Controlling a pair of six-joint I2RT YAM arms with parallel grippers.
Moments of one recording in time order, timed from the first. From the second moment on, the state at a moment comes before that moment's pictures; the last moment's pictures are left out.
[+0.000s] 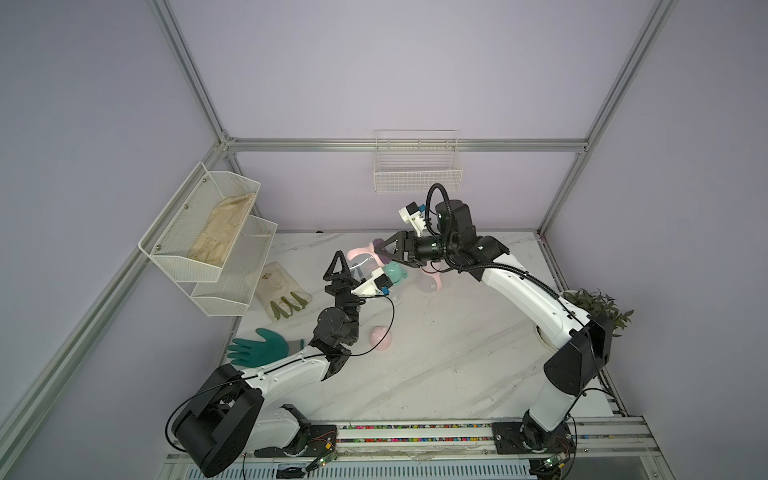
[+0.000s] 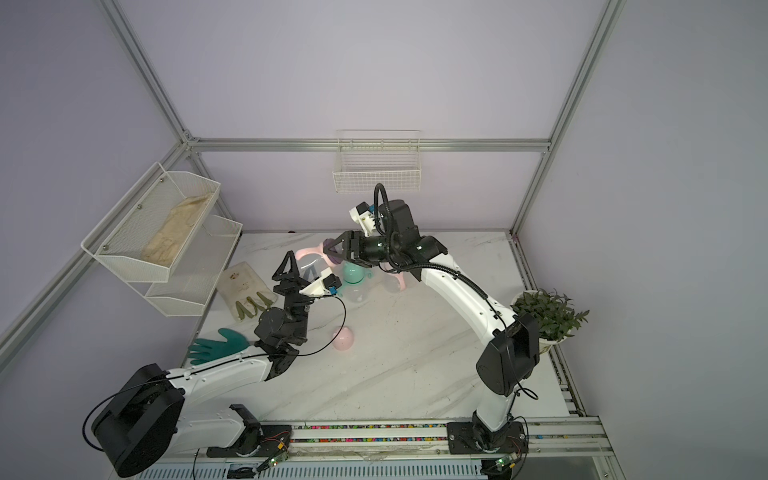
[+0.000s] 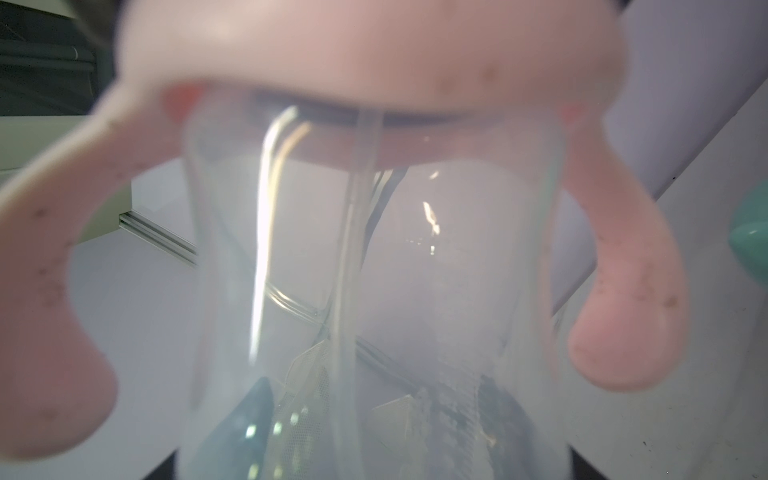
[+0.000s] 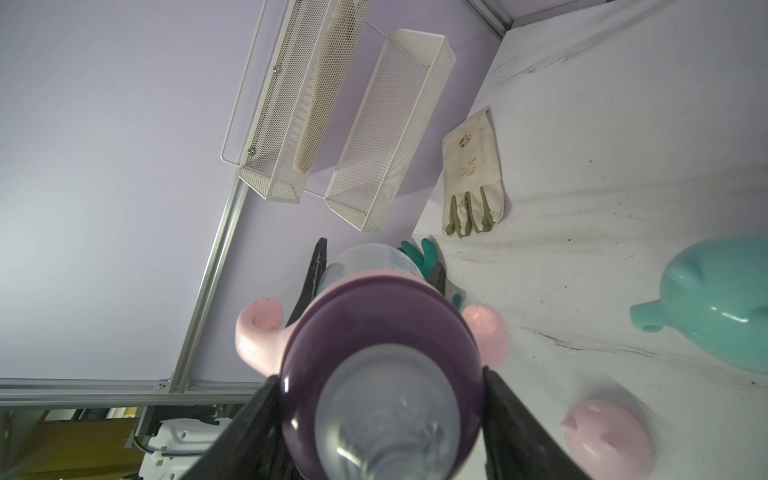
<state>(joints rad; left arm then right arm) -0.65 1.26 0.52 1.07 -0.66 1.34 0.60 1.75 1.79 -0.47 -0.71 0.68</state>
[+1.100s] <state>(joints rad) -0.63 1.20 1.11 -0.57 0.69 0.51 0.60 1.29 1.68 -1.13 -0.56 -0.03</state>
